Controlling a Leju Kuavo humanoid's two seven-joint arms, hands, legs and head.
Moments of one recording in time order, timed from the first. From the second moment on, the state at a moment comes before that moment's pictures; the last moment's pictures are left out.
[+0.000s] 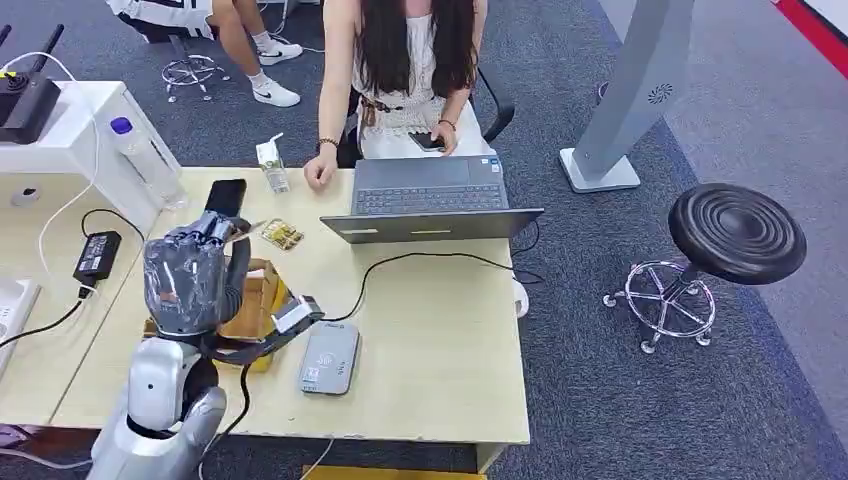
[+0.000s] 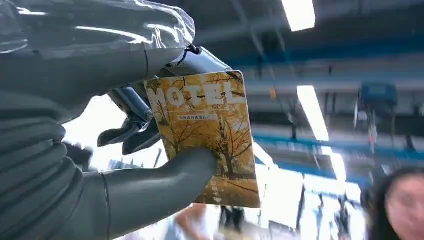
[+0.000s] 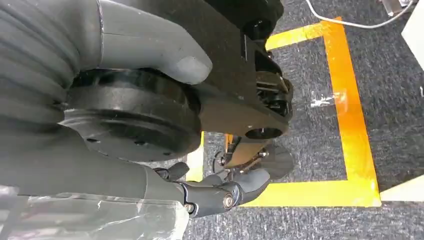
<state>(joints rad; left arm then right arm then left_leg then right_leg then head) -0.17 0.13 -0.39 -1.43 -1.36 0.41 0.06 -0.08 0.22 -0.92 -0.20 0.78 0.01 -0.25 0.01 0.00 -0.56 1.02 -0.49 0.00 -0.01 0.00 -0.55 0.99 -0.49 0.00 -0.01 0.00</state>
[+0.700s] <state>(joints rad) -0.75 0.23 -0.22 -0.92 -1.54 0.39 0.18 -0.10 0.23 -0.88 -0.20 0.83 0.03 -0.20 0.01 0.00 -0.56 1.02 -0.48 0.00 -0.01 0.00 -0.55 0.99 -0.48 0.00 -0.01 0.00</state>
